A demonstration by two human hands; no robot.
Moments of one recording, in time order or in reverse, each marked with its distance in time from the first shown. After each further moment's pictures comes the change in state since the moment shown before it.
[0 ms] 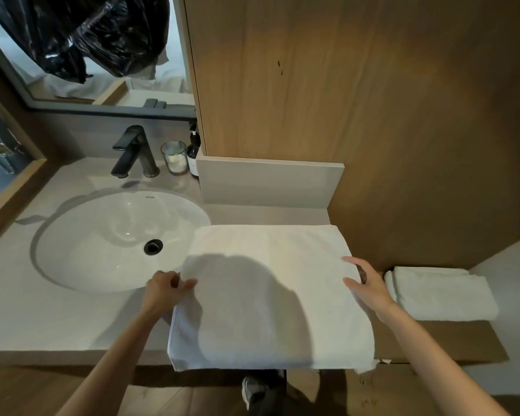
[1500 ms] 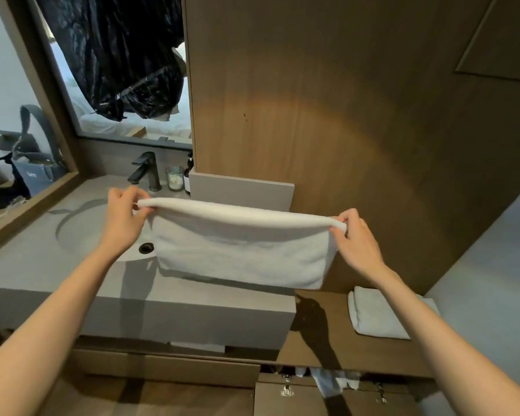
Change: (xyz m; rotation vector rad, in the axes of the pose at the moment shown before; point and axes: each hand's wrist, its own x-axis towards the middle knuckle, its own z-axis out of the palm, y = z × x) left_hand -0.166 0.094 -0.112 -0.205 0.658 0.502; right_hand -0.138 -0.100 -0.122 -0.419 0.303 -0.566
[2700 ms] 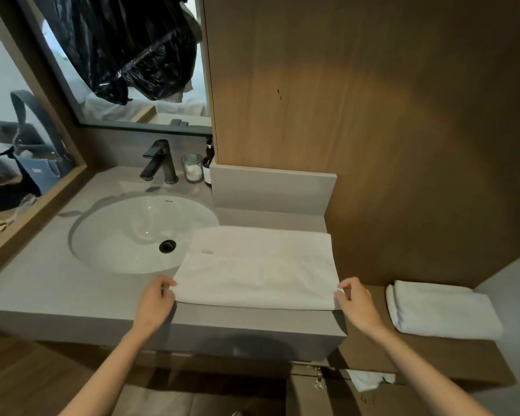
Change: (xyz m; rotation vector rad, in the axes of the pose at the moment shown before) left_hand -0.065 -0.148 0.091 -0.023 -0.357 -0.503; right_hand -0.018 0.065 0.178 0.084 -0.339 0.399
